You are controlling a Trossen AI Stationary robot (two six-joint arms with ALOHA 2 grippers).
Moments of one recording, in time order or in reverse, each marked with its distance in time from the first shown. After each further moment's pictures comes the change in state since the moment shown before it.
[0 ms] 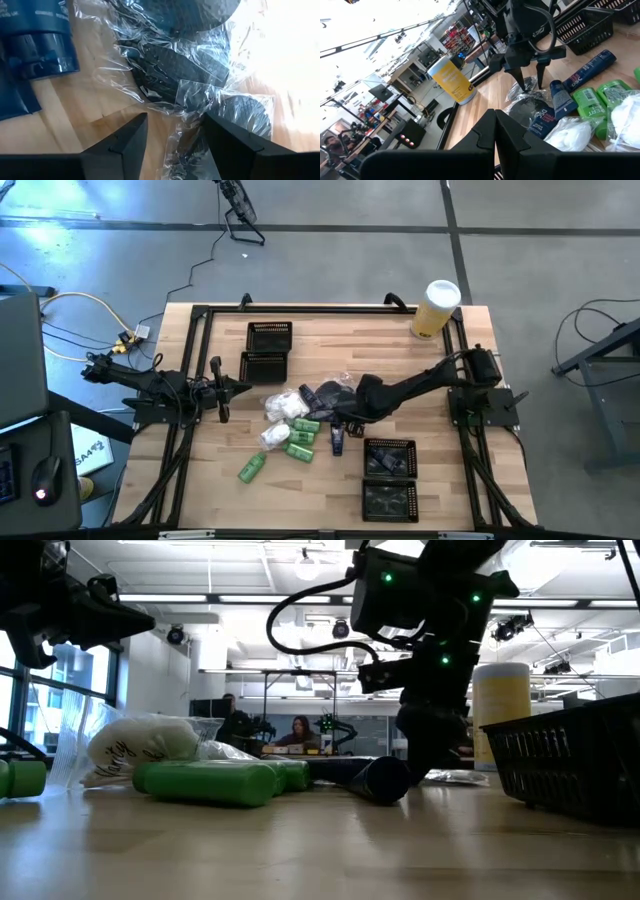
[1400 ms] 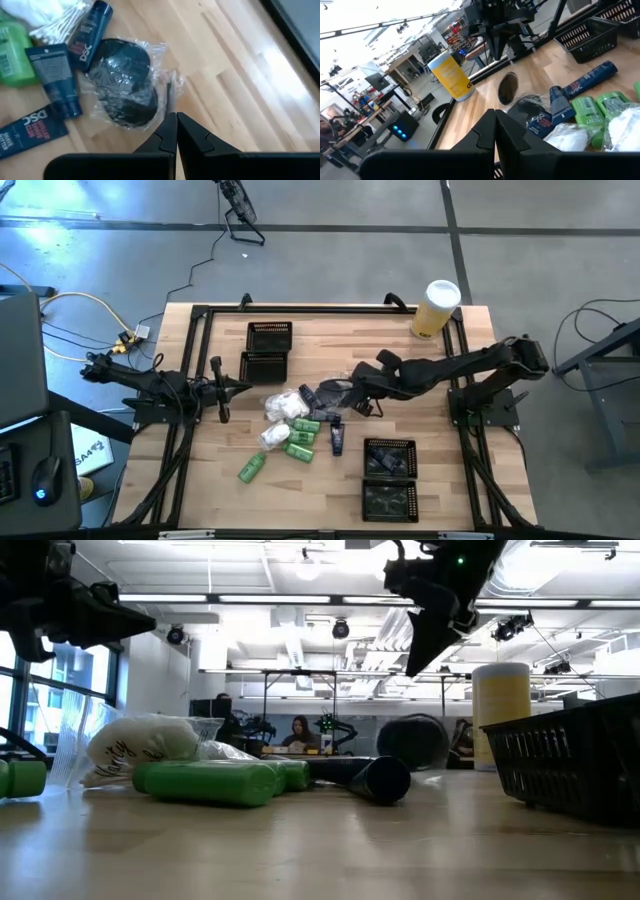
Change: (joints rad) left arm 0.000 0.019 -0.003 0.040 -0.019 -0.103; right arm -0.033 -0.393 -0.003 -0.086 0.048 0.035
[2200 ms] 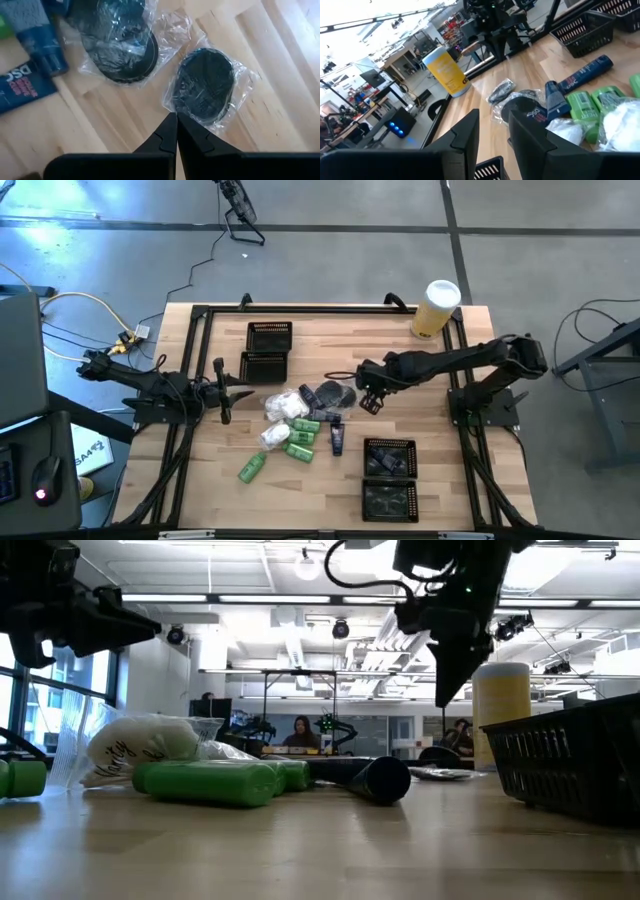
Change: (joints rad) left arm 0.000 0.067 0.001 0.037 -0.001 -0.008; right arm -0.114 0.002 -0.072 -0.069 -0.242 0.014
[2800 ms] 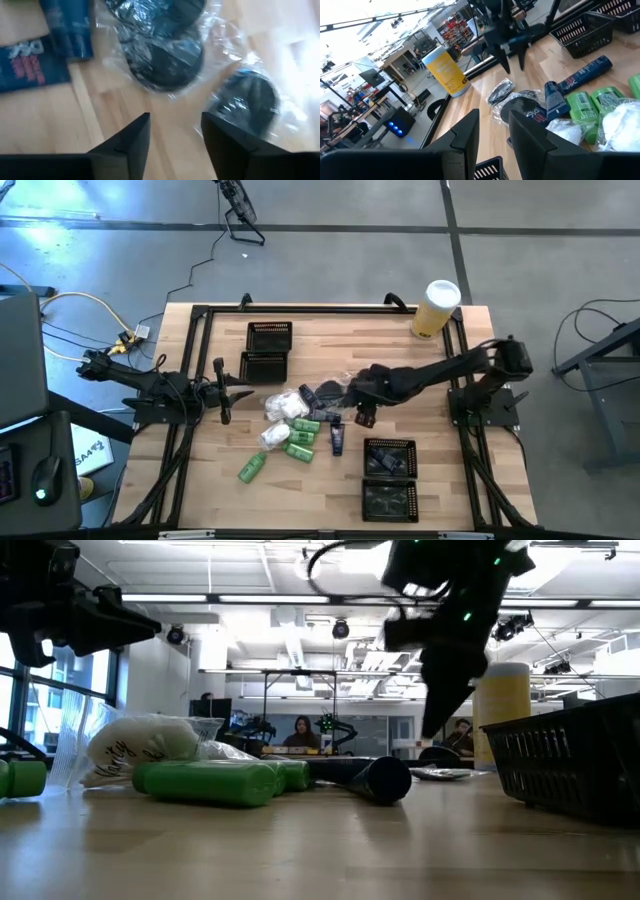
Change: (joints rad) left arm 0.000 0.000 0.002 0.001 0.002 -0.003; right arm 0.083 0.120 -0.051 0.197 0.047 -0.159
